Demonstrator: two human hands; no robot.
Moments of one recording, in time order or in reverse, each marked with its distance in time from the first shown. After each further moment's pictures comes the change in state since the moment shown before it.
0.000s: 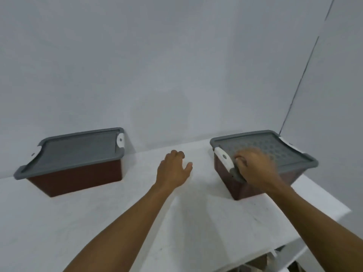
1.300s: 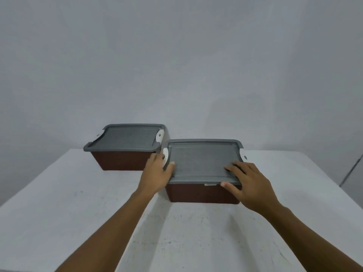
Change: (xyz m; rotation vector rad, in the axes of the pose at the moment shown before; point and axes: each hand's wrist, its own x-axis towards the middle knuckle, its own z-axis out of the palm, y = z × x) left_hand -0.060 -0.042 -0.053 -0.071 0.244 -0.408; right_hand 0.019 -0.014 0.063 0.096 -0.025 -0.385
